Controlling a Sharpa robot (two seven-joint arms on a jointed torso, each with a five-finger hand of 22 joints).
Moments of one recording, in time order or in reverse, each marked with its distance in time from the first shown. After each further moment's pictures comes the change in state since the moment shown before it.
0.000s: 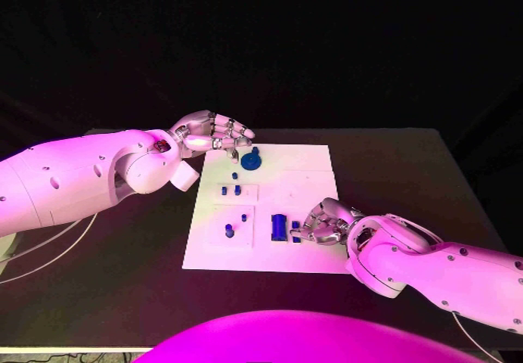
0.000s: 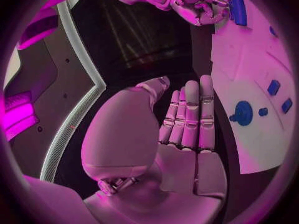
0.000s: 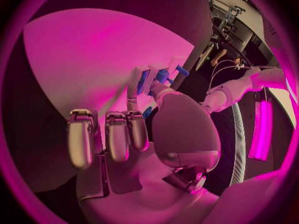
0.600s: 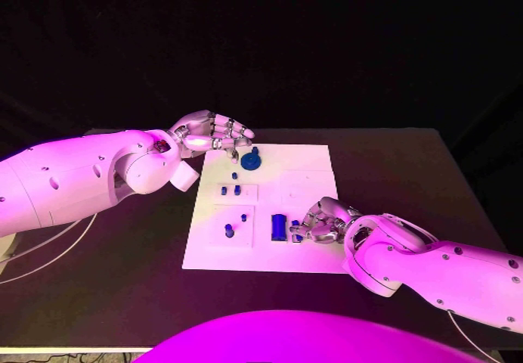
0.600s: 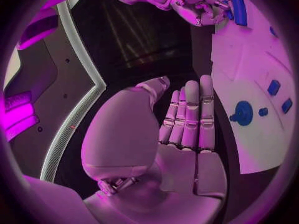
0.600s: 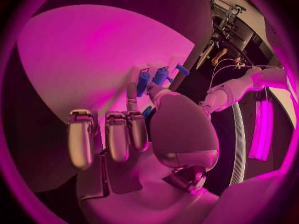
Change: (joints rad) left arm 0.000 -0.001 0.000 0.002 0.000 -0.002 0.001; left_hand 0.000 0.000 0.000 0.000 0.000 0.000 0.000 0.000 0.000 0.000 0.000 0.000 0.001 0.000 0.000 0.000 0.000 0.000 0.000 0.000 0.000 0.000; right arm -0.001 0.020 0.000 -0.009 -0.001 -0.018 -0.012; right_hand -0.016 0.027 0.048 0.029 0.000 0.012 0.003 -0.008 -0.010 0.000 0.000 0.005 0.000 0.000 0.000 0.000 -0.001 0.000 0.000 0.000 0.008 0.000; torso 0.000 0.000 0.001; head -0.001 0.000
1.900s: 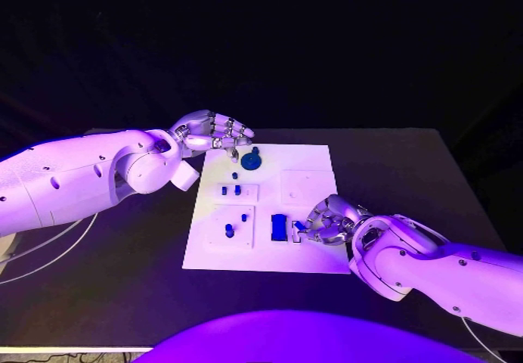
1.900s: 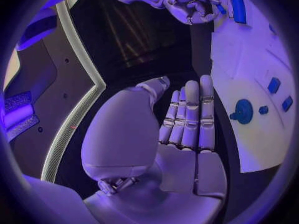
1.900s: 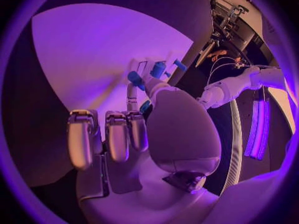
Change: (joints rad) left arm 0.000 0.003 0.000 -0.003 0.000 -0.012 0.001; left_hand 0.000 0.000 0.000 0.000 0.000 0.000 0.000 -0.002 0.000 0.000 0.000 0.000 0.000 0.000 0.000 0.000 0.000 0.000 0.000 0.000 0.004 0.001; right arm 0.007 -0.053 0.000 0.056 -0.027 -0.033 -0.002; right_hand 0.159 -0.038 0.035 -0.050 0.000 0.003 -0.004 -0.031 -0.024 0.000 0.000 0.000 -0.001 0.000 0.000 0.001 0.000 0.000 0.000 0.000 0.000 -0.001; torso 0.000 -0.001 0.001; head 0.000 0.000
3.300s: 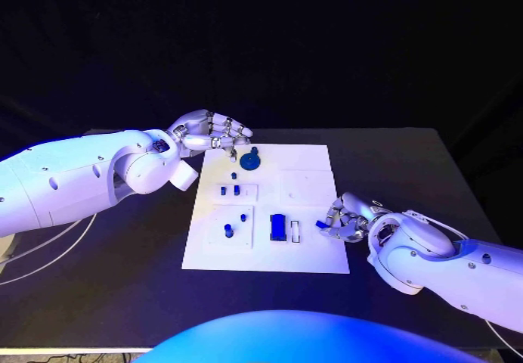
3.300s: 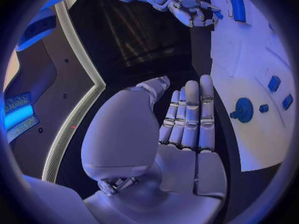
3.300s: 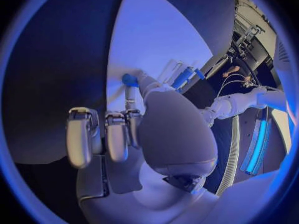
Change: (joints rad) left arm 0.000 0.001 0.000 -0.004 0.000 -0.007 0.001; left_hand 0.000 0.000 0.000 0.000 0.000 0.000 0.000 -0.003 0.000 0.000 0.000 -0.004 0.001 0.000 0.000 0.000 0.000 0.000 0.000 0.000 0.000 0.001; right arm -0.012 -0.051 0.009 -0.061 -0.185 0.083 -0.010; right_hand 0.160 0.009 -0.100 -0.041 -0.002 -0.058 0.029 -0.025 0.102 -0.004 0.025 -0.052 0.000 0.000 0.022 -0.007 0.000 0.000 0.000 0.018 -0.034 0.000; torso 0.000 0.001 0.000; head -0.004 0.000
